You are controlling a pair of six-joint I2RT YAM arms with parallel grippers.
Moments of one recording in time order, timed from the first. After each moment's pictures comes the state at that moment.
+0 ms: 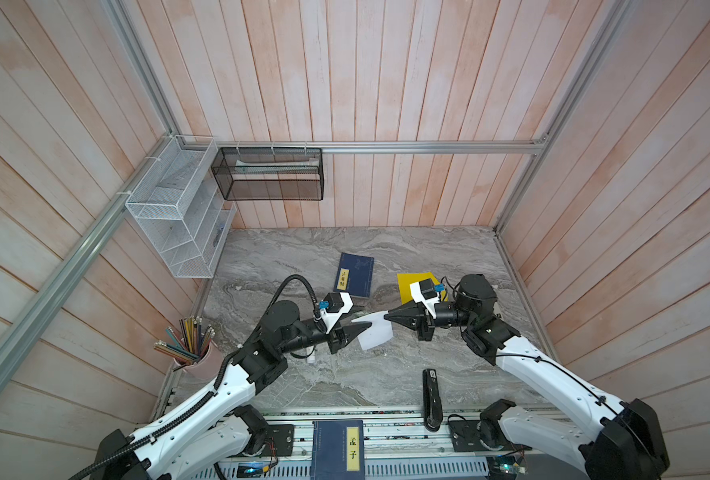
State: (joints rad) left arm -0.70 0.93 0.65 0.20 0.55 0.09; right arm 0.55 1.08 0.72 0.22 -1.06 -0.08
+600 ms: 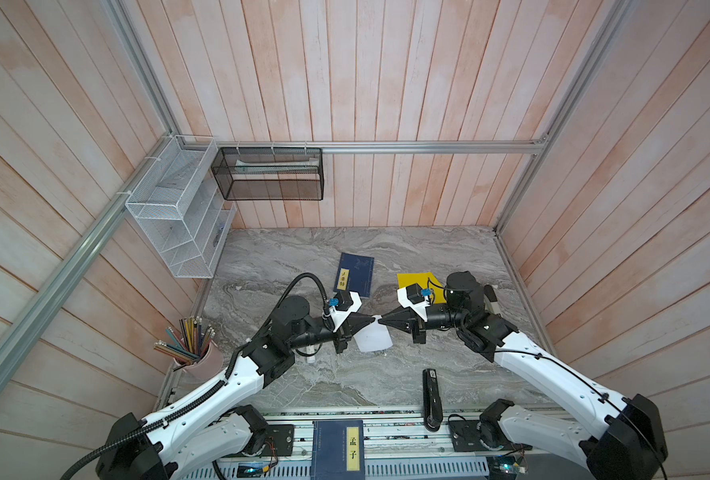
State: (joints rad) left arm -0.72 1.00 0.67 0.20 0.58 0.09; right arm 0.61 1.10 0.79 0.00 -0.96 -0.24
